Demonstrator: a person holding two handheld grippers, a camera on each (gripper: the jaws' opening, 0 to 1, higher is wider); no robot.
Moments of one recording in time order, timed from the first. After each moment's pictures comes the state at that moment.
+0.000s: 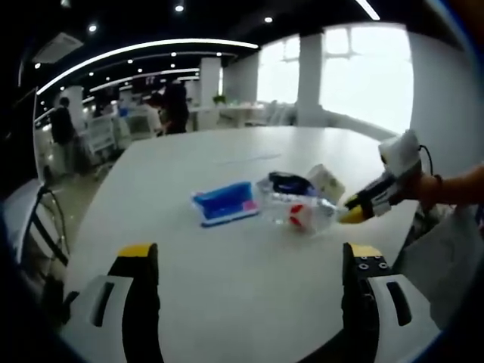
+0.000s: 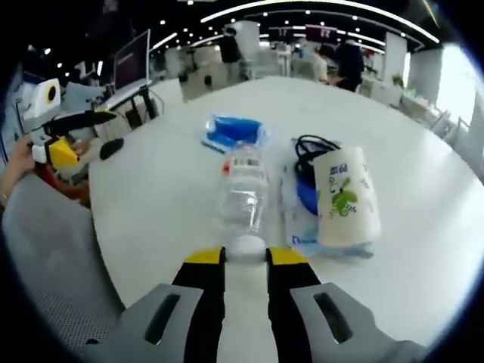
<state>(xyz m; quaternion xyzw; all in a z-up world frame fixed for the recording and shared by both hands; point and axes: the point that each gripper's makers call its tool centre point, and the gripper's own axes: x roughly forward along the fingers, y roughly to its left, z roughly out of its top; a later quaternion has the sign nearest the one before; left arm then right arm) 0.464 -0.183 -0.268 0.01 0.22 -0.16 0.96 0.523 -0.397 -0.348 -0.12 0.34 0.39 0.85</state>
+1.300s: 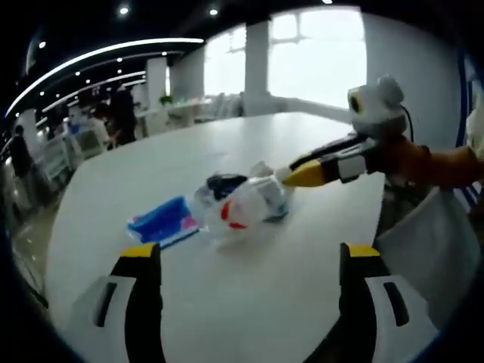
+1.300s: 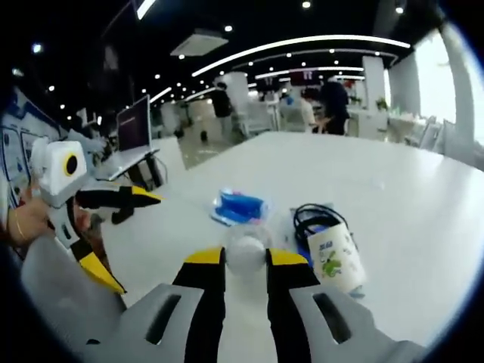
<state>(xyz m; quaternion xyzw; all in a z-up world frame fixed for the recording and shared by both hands) 0.487 -0.282 -0.269 0.07 0.24 -0.30 0.92 0.537 -0.374 -0.260 -0.03 0.22 0.38 0.90</state>
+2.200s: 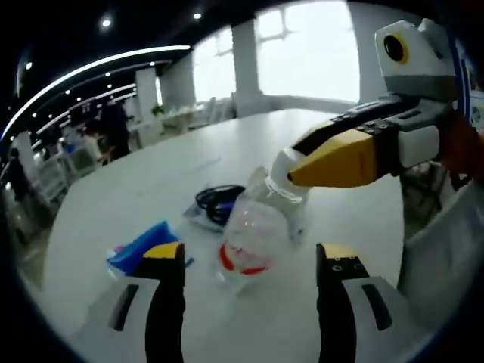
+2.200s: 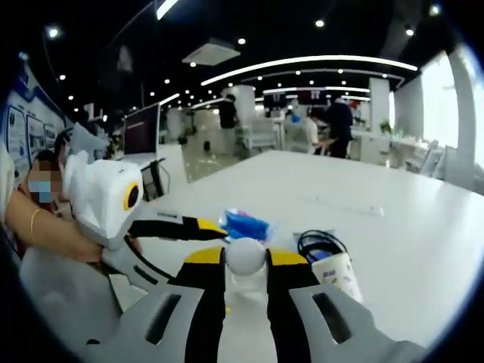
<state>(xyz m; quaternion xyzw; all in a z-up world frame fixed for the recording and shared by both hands) 0.548 -0.326 -0.299 0.12 0.21 -0.31 0.92 0.536 -0.355 -0.232 -0.06 0.16 0.39 0.90</state>
